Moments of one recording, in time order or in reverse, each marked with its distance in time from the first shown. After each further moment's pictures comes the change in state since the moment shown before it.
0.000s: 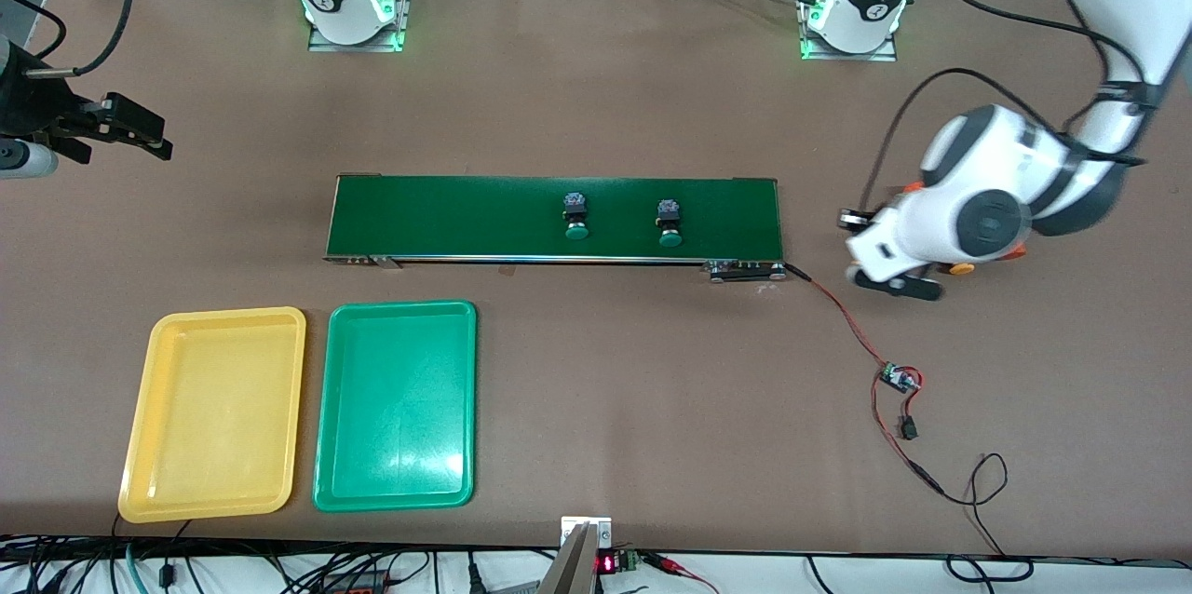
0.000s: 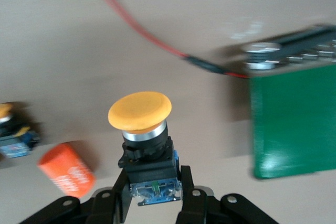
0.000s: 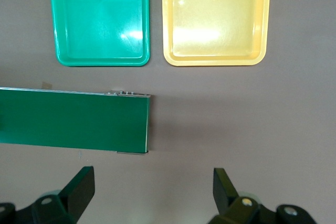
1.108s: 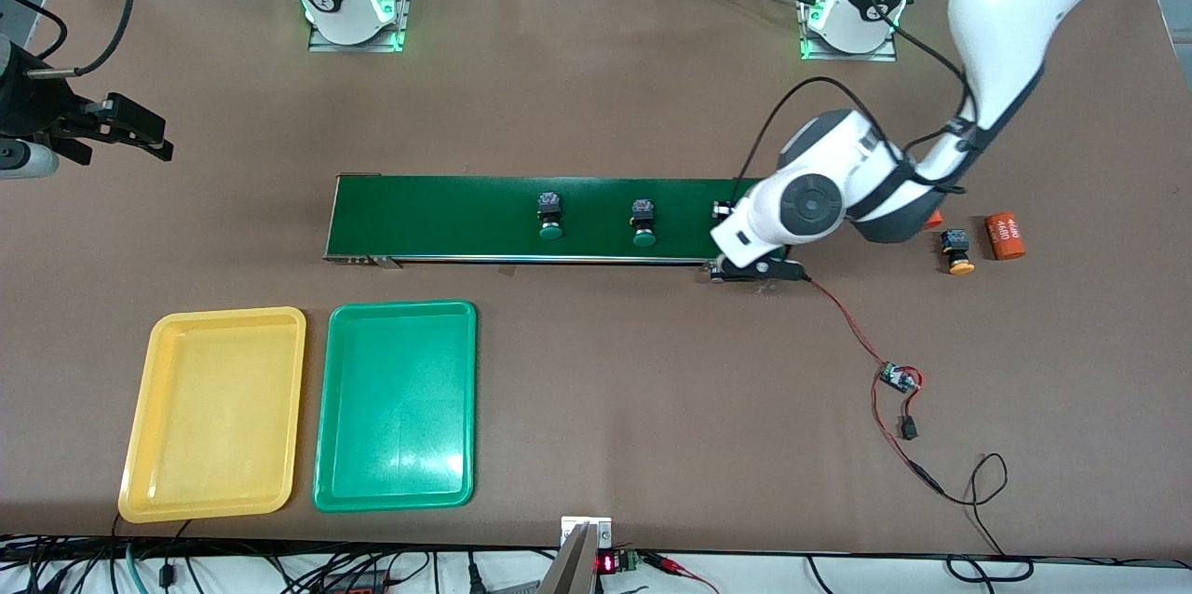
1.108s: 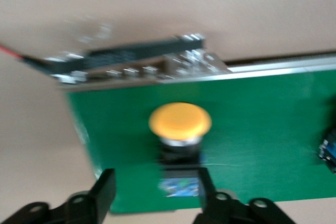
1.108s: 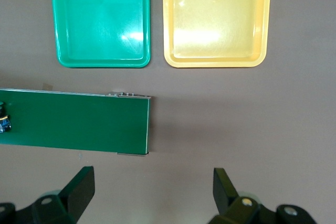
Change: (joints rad) left arm -0.231 0.111 0.048 0.068 -0.026 0.085 -0.307; right arm 0.001 0.000 0.002 0.000 0.000 0.006 0.000
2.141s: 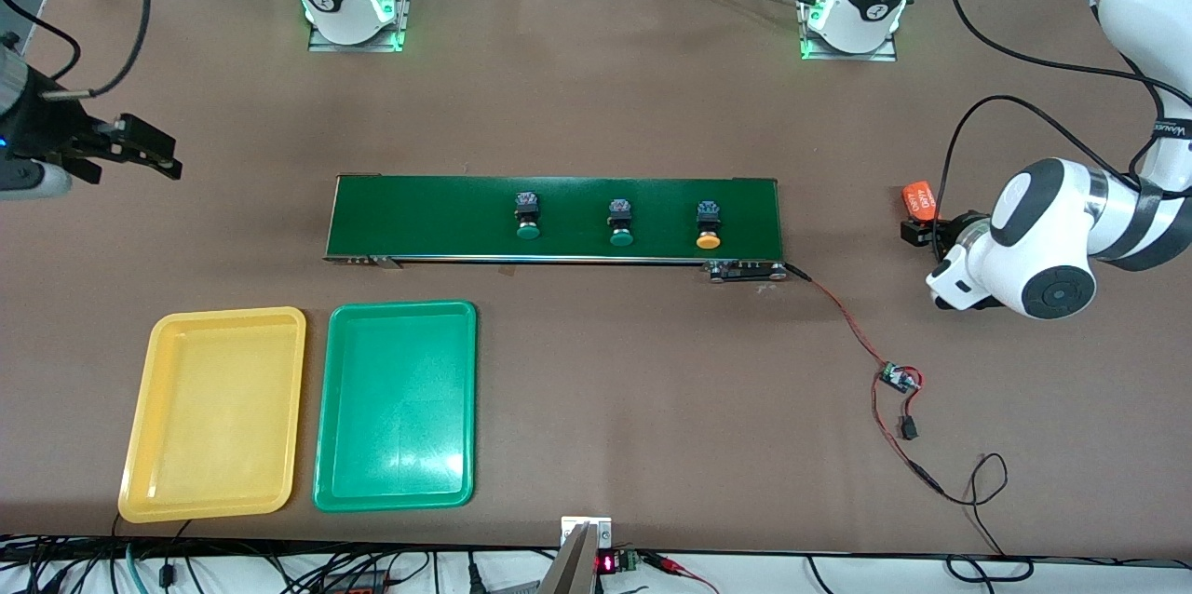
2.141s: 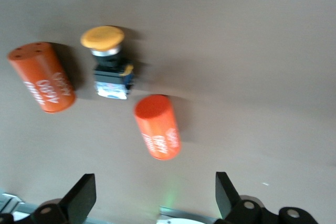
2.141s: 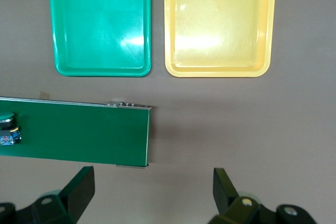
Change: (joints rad) left arm 0.289 -0.022 0.175 0.050 0.150 -0.328 0.251; right arm 0.008 0.053 0.001 -0.004 0.001 0.061 0.001
